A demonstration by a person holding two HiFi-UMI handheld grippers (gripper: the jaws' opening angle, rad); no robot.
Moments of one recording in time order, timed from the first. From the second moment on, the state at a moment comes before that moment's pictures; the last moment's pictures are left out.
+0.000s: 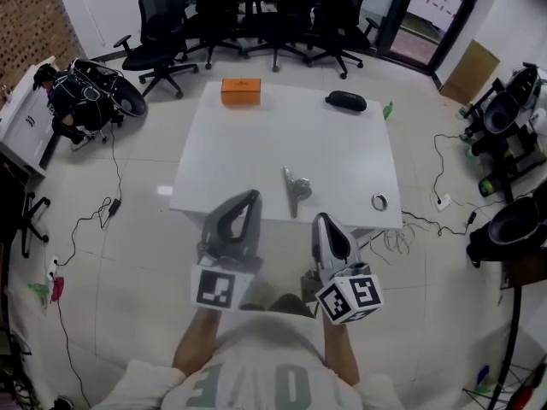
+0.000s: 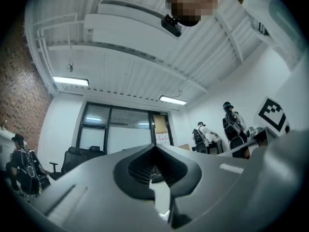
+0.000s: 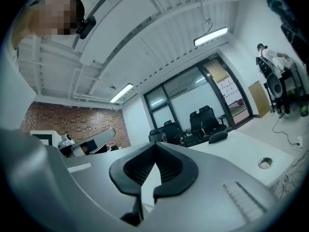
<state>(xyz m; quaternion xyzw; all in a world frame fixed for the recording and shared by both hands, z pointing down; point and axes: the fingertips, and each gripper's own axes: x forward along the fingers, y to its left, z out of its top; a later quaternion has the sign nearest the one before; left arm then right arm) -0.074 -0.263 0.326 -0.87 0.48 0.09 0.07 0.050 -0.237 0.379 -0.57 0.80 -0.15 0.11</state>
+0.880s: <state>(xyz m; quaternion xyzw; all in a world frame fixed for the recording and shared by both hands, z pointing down) -0.043 -0.352 0.358 -0.87 0.48 0.05 0.05 0.087 -0.347 0.479 -0.58 0.79 -0.19 0.01</state>
